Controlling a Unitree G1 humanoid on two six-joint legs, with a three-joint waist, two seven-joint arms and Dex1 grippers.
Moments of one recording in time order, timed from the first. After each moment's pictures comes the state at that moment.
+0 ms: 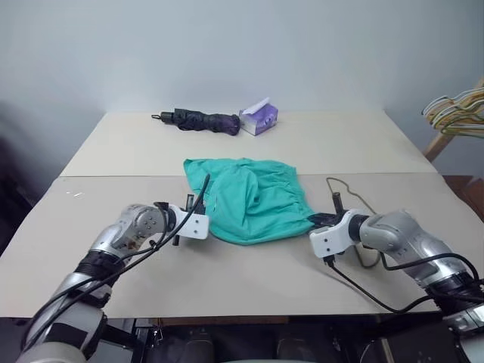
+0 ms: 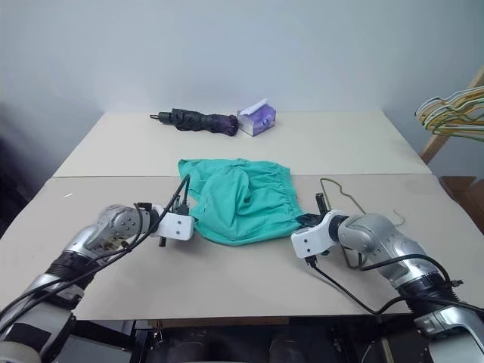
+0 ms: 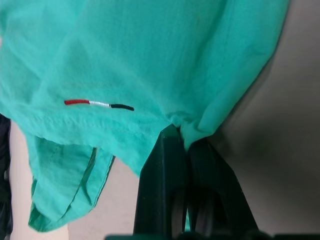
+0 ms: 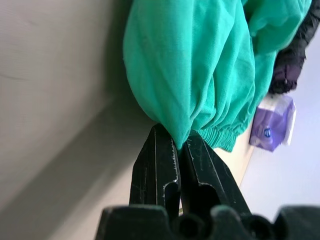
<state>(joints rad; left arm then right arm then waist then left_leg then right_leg) -0.55 0.76 -0.39 0.40 0.33 -0.43 -0.96 -0.36 -0.91 0.33 0.02 -0.54 -0.39 0.72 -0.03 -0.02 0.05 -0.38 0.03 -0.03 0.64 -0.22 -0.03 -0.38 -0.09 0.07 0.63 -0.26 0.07</state>
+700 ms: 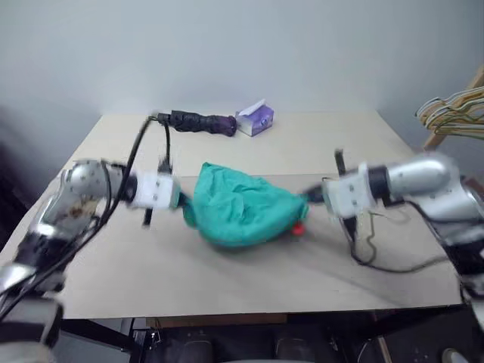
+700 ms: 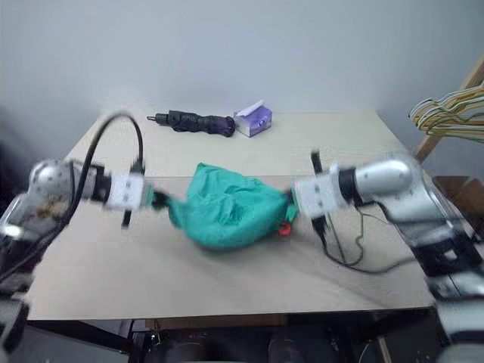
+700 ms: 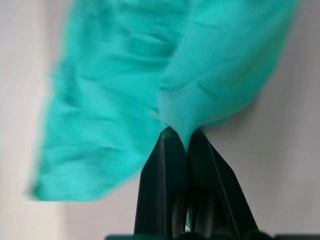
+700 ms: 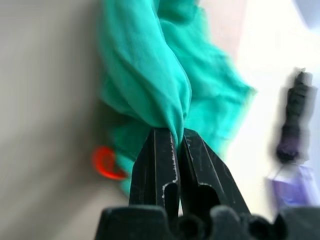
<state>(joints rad) -0.81 0.83 -0.23 0.37 0.04 -0.24 -1.11 -0.85 -0.84 0.31 0.14 -0.06 -0.19 1.11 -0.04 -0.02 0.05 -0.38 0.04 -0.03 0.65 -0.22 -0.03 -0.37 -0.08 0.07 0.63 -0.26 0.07</state>
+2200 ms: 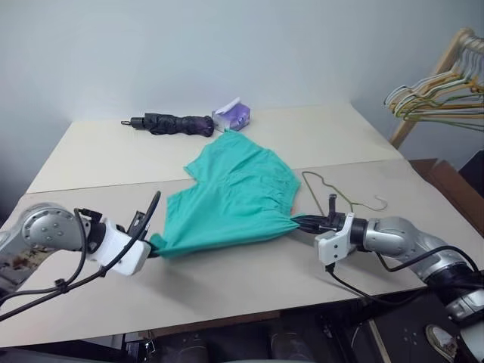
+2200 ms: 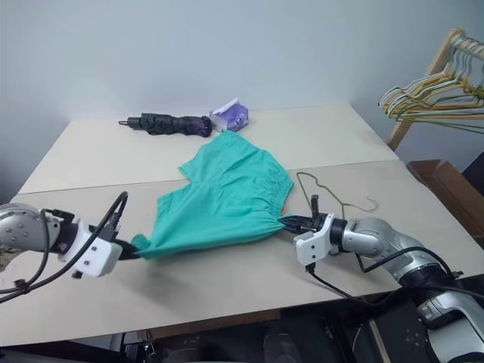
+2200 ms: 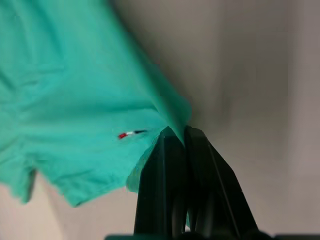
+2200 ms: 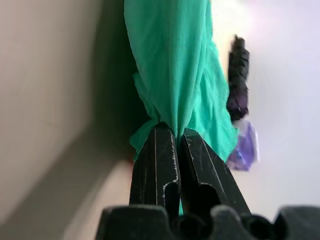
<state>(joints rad) -0.17 1.38 -0.24 -0.13 -0.20 -0.39 -1.21 -0.44 -0.90 0.46 0.30 -0.35 -0.80 0.46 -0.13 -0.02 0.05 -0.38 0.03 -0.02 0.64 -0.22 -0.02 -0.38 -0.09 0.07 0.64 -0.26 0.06</state>
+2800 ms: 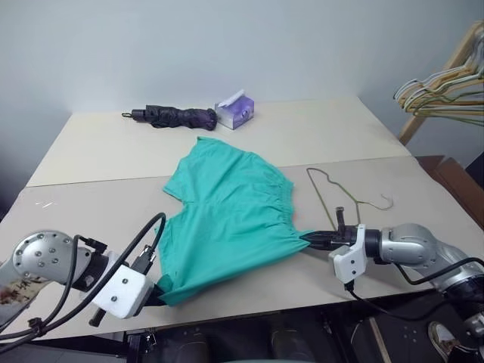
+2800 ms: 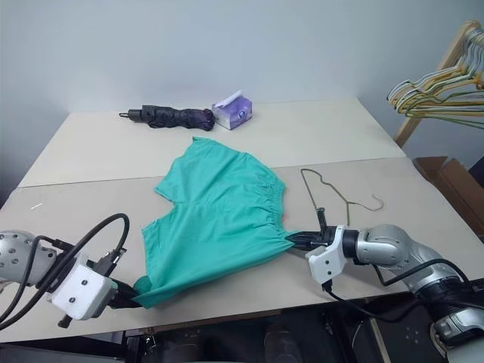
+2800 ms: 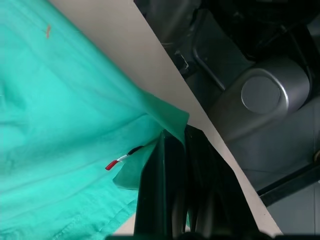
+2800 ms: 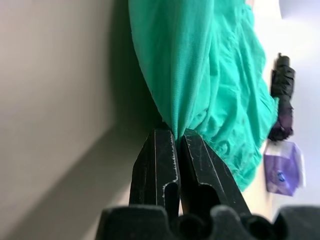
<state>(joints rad) 0.17 1.37 0.03 -0.48 -0.39 -0.14 -1.33 -0.34 -0.97 0.38 0.22 -0.25 -0.87 0.66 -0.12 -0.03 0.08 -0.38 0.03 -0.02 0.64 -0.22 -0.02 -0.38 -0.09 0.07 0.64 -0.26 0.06</state>
